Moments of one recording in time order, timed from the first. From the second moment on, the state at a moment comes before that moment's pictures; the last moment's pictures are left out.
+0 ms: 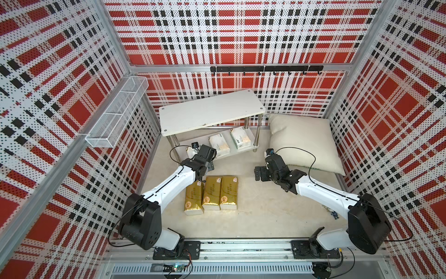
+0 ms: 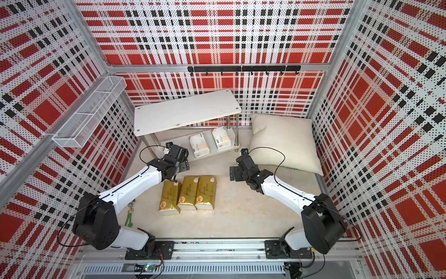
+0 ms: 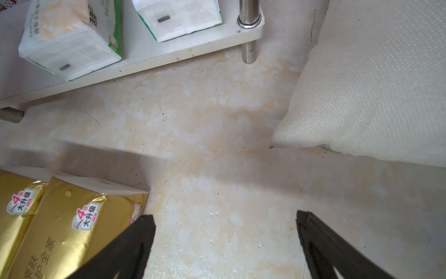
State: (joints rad) left arm -0.41 1.48 1.06 -0.57 -0.47 -0.58; right arm 0.64 1.42 0.91 -0.28 0.21 0.43
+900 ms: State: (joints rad) left arm -0.30 1.66 1.15 -0.45 -0.40 -0.47; right arm 0.65 1.44 0.91 -0.28 0.21 0.43
